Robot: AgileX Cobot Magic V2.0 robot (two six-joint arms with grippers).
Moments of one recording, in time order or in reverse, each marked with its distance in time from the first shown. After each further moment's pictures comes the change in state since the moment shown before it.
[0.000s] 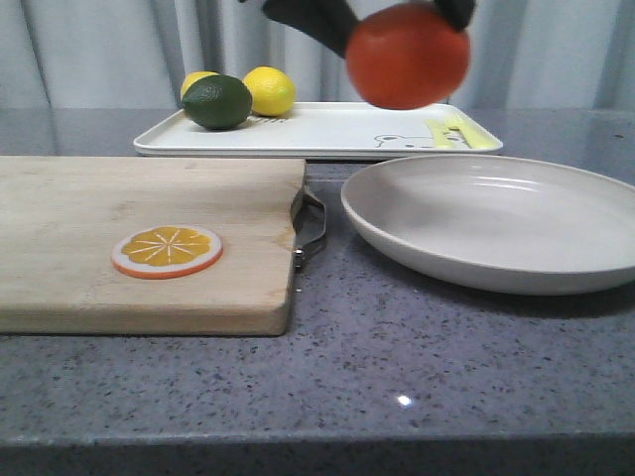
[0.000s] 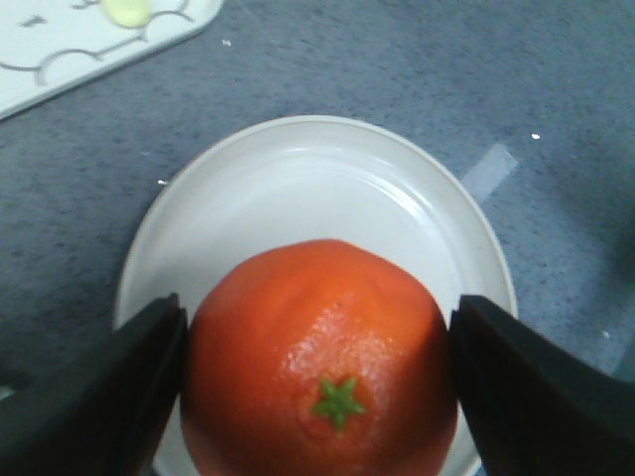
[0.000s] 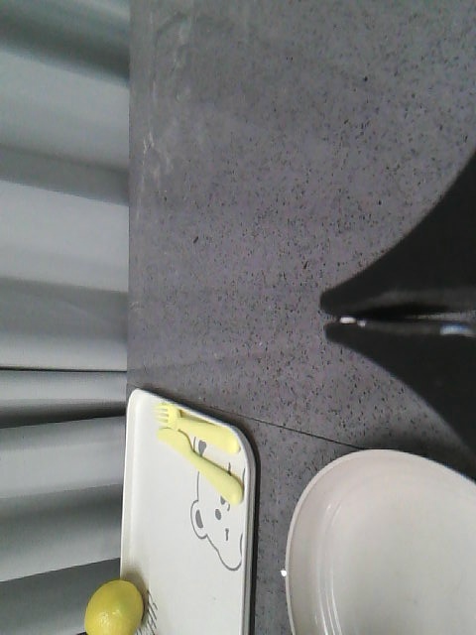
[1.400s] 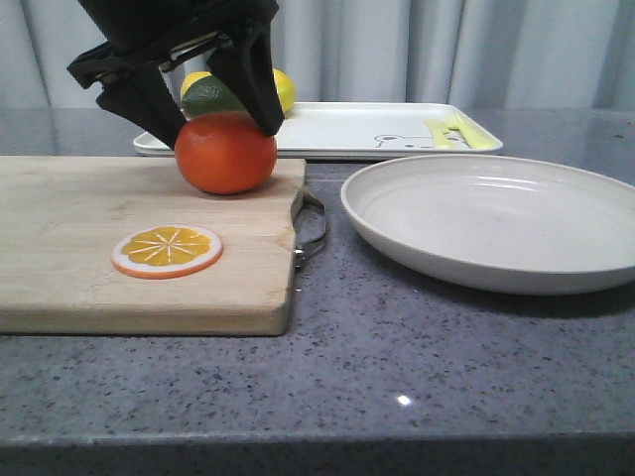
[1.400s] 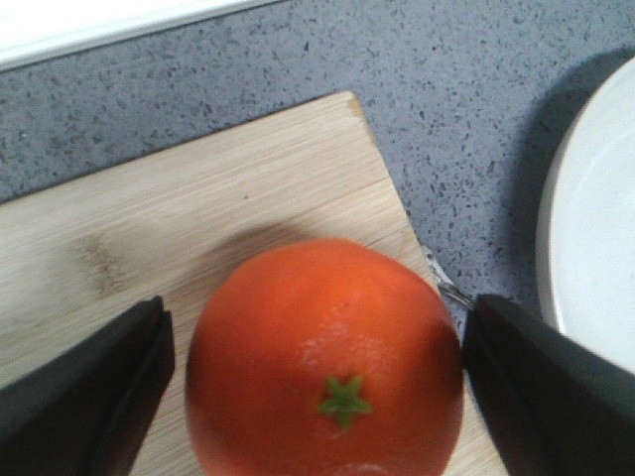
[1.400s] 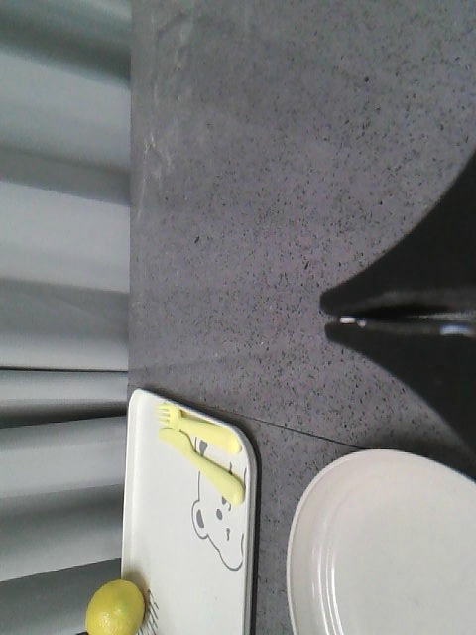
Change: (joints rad) left arm 0.288 -0.011 0.186 0.060 0.031 0.000; right arm 0.000 0.000 0.000 0.000 -0.002 0.000
